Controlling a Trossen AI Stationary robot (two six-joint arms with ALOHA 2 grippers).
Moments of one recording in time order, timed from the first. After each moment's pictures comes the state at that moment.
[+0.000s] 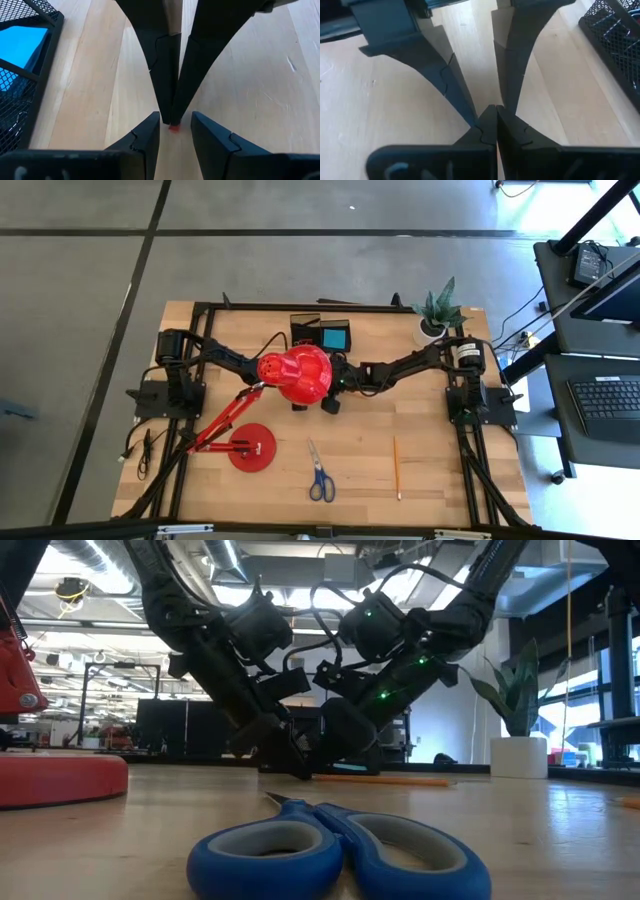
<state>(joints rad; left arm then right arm) 0.14 1.85 0.78 0.27 -0.11 0.19 -0.08 2.00 0.98 0.31 0.13 0.02</state>
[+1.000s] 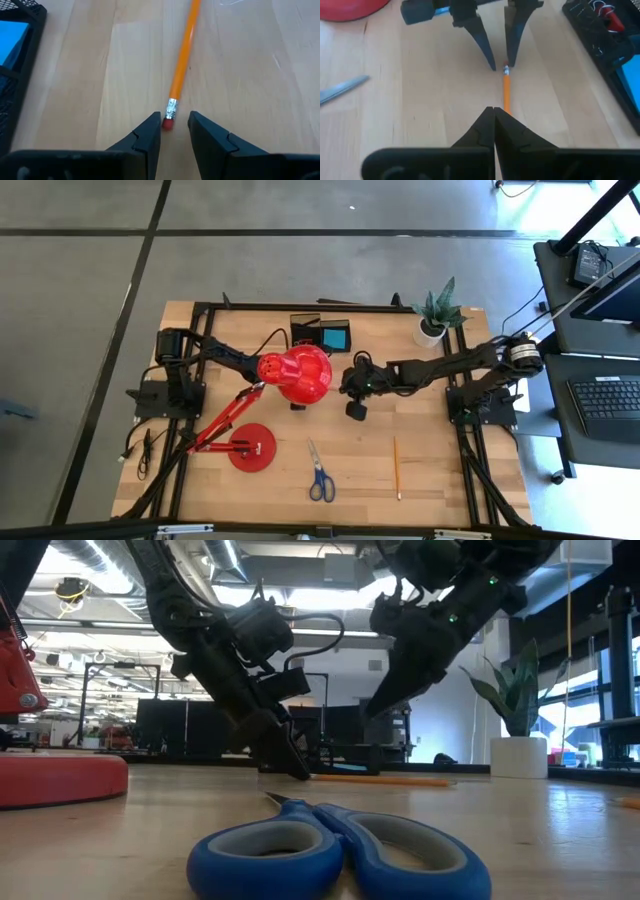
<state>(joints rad) 0.16 1.86 0.78 0.22 0.00 0.19 0.01 1.59 0.86 -0.08 0.14 0.15</state>
